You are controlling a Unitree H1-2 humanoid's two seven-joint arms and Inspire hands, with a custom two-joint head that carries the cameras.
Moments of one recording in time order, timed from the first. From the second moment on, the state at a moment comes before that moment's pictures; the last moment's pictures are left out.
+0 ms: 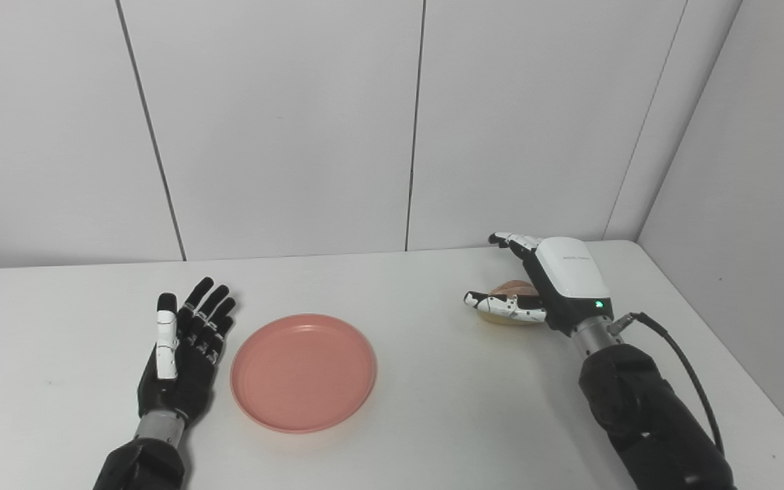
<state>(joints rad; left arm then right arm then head) -0.52 0.05 0.24 0.48 -0.48 0.09 -0.24 -0.52 -0.40 0.11 0.26 -0.84 0.00 -0.11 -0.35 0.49</state>
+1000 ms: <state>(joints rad) -0.51 0.05 0.24 0.46 -0.48 0.09 -0.25 -0.64 -0.41 0.18 0.59 -0.79 0.04 -0.15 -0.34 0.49</state>
